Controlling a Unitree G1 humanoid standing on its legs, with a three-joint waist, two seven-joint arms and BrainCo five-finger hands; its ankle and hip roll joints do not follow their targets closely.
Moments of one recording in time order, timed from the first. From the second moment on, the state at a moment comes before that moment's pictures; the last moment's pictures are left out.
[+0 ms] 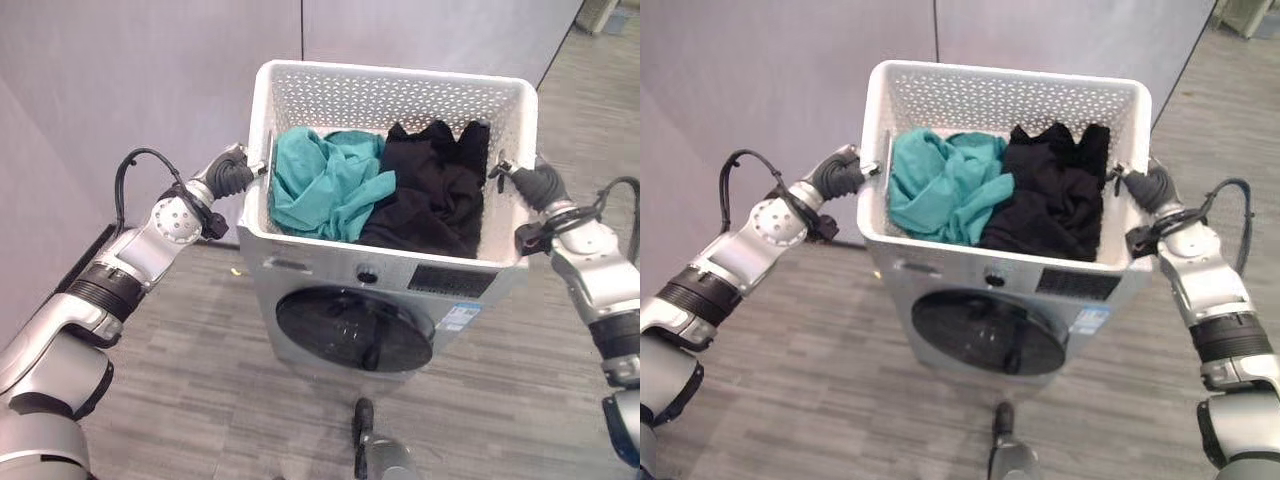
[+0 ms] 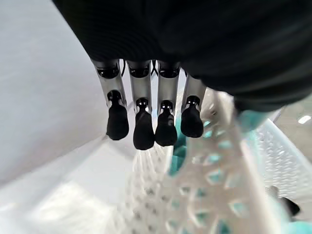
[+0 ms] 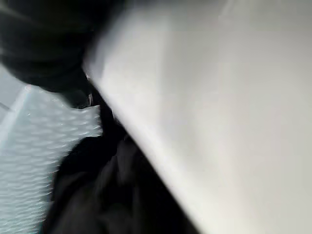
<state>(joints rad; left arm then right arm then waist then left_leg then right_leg) -0.98 0.77 -0.70 0.50 -0.22 -0.12 0.03 -0.67 -0.94 0.22 0.45 0.34 0.12 -0.03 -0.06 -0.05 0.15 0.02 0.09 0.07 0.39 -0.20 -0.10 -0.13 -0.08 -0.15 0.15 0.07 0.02</state>
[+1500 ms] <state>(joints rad) -0.61 0.83 -0.25 0.42 -0.26 -0.05 0.18 -0.62 -0.99 0.09 0.61 0.47 0.09 -0.04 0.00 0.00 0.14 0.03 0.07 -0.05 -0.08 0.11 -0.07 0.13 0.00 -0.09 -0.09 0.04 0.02</state>
